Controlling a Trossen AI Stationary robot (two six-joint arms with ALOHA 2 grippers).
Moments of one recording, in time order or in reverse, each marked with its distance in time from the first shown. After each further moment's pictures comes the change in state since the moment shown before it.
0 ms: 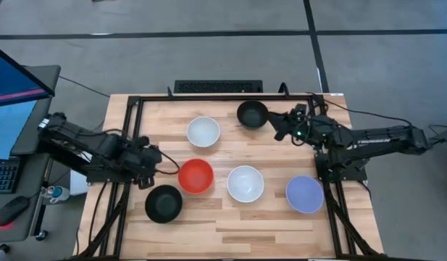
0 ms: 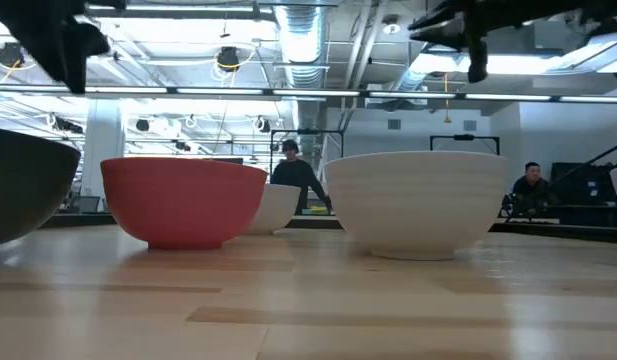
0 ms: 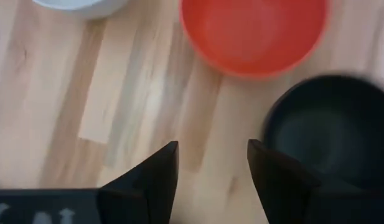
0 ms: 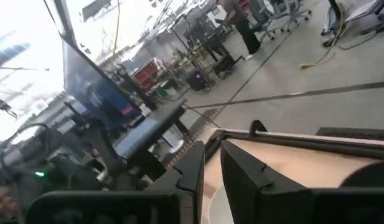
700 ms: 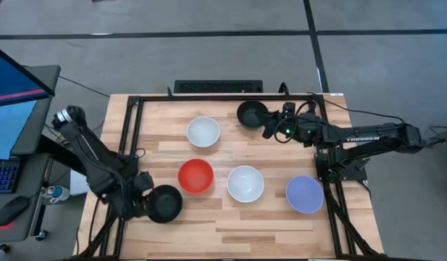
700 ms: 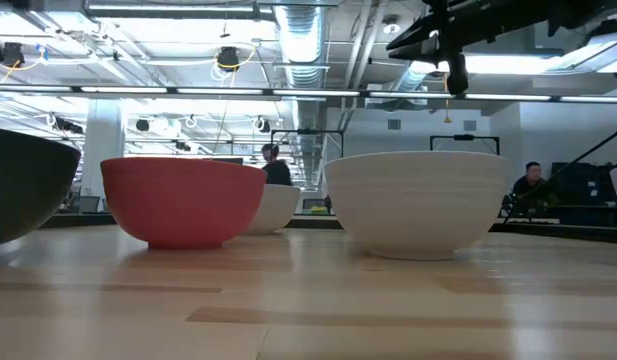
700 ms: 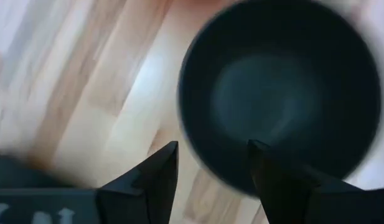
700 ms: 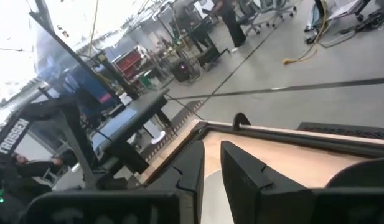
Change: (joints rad) left arm -0.530 0.193 -0.123 0.105 -0.057 -0.757; right arm -0.054 0.147 0.041 0.033 -0.031 -0.020
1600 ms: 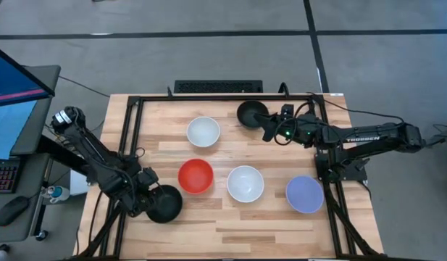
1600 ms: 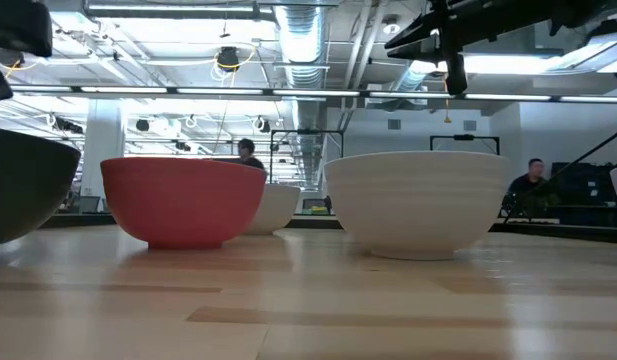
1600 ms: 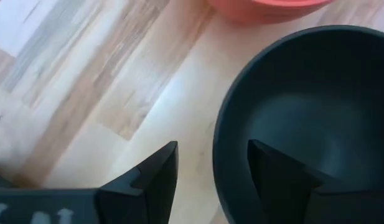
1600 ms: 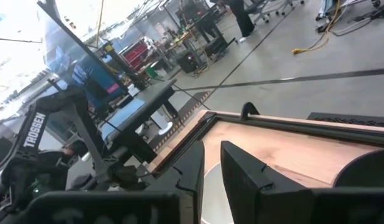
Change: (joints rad) left arm 0.076 -0.007 -0.134 0.126 -0.102 -0.048; right arm 0.022 0.000 0.000 -0.015 -0.032 0.019
